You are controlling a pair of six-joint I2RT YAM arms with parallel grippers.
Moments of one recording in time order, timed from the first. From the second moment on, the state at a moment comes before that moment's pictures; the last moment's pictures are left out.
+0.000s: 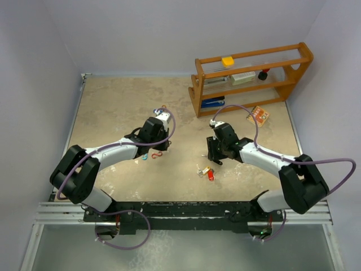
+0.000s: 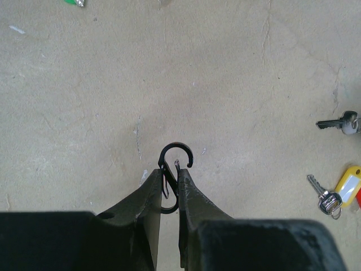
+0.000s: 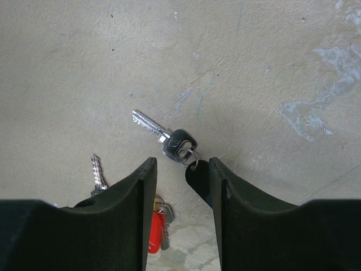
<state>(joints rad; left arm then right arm) -0.62 1.51 0.79 -0.05 -0.01 -0.34 0.56 1.39 0.70 -0.29 0.03 0.32</state>
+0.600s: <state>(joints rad) -0.62 1.51 0.79 -0.04 0.00 -0.33 0.54 1.44 0.70 -0.25 0.01 0.32</state>
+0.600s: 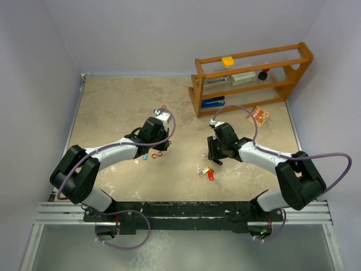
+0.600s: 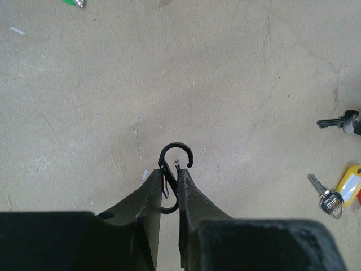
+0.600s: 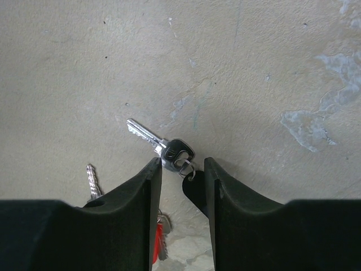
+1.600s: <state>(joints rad) -0.62 1.51 0.79 -0.04 0.00 -0.33 0.54 1.40 0.67 -0.36 0.09 0.28</state>
